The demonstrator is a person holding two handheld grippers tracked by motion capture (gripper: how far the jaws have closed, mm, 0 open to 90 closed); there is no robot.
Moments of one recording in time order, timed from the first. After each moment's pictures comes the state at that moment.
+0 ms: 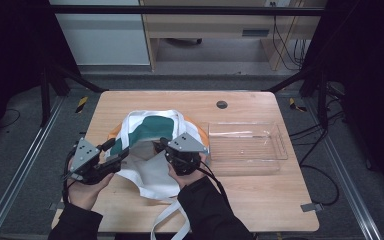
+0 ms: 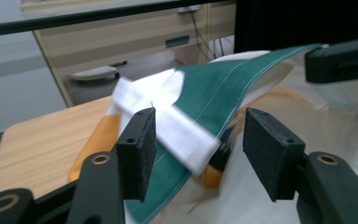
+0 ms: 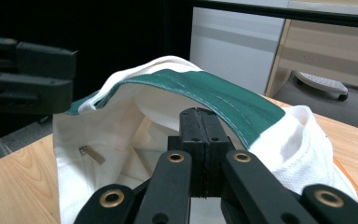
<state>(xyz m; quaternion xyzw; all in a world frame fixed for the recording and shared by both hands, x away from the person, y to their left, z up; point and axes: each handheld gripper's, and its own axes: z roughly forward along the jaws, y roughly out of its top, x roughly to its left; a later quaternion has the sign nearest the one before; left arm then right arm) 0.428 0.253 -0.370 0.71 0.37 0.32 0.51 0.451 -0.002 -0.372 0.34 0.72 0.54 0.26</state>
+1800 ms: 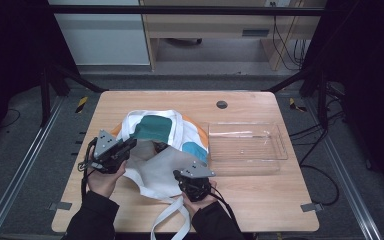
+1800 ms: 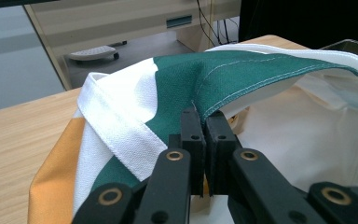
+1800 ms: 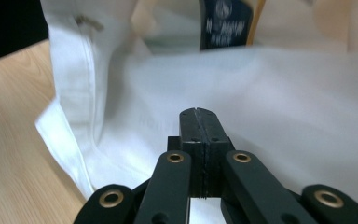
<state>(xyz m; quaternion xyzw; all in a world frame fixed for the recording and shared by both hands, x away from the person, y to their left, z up) 0.454 0.223 -0.375 0.72 0.40 0.30 0.48 0.427 -0.032 -0.466 0.36 0.78 0.48 0.19</state>
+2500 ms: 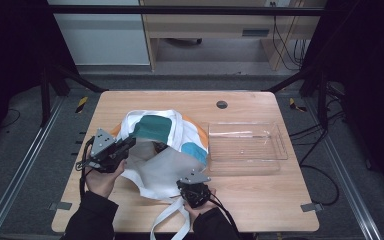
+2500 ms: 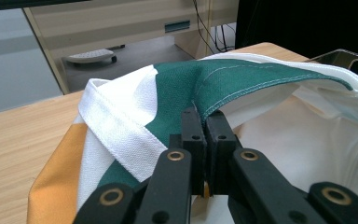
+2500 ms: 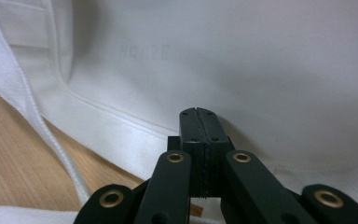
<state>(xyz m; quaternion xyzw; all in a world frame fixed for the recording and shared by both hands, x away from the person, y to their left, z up) 0.452 0.226 -0.368 0.72 0.40 0.29 0.49 0.427 -0.032 -0.508 0.38 0.80 0.42 0.17</state>
